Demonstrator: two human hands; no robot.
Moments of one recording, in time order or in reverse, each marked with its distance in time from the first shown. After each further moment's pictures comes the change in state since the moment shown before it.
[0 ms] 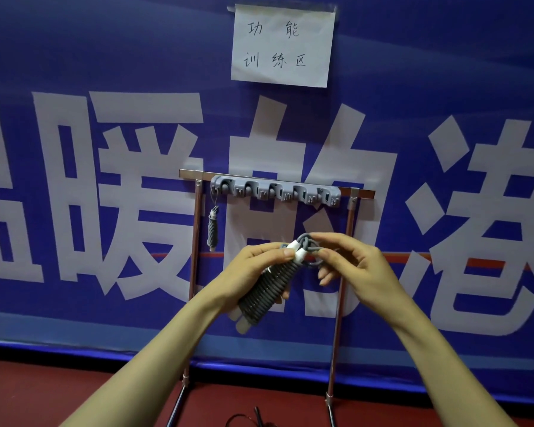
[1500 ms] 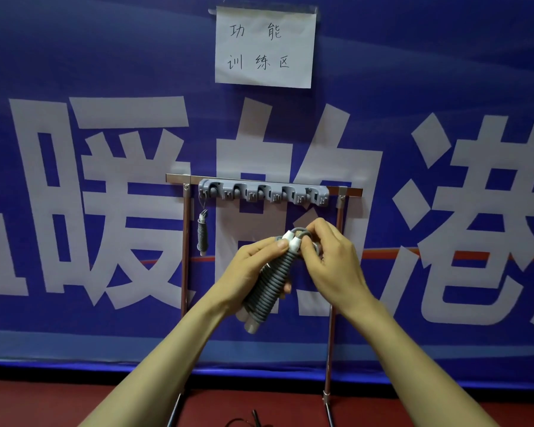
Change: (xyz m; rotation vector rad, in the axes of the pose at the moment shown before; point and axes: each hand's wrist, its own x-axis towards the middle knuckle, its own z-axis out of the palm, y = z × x) left_hand 0.014 -0.006 0.013 -0.100 0.034 0.105; right_hand 0.019 0.012 0.025 -0.537 0.305 -0.218
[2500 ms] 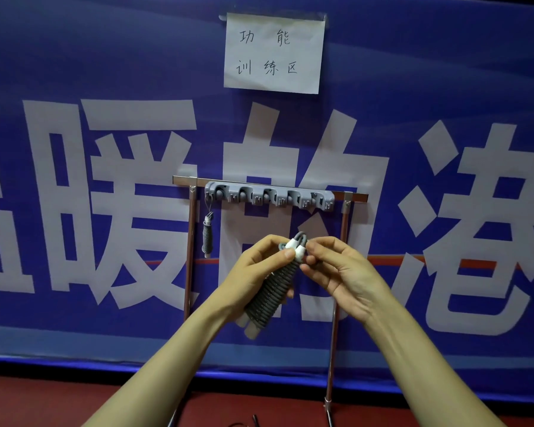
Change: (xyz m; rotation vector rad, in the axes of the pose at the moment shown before) left_hand -0.005 0.001 -0.005 0.015 -0.007 0.039; right_hand 0.005 -0.017 -0.019 1.220 -0.158 0.815
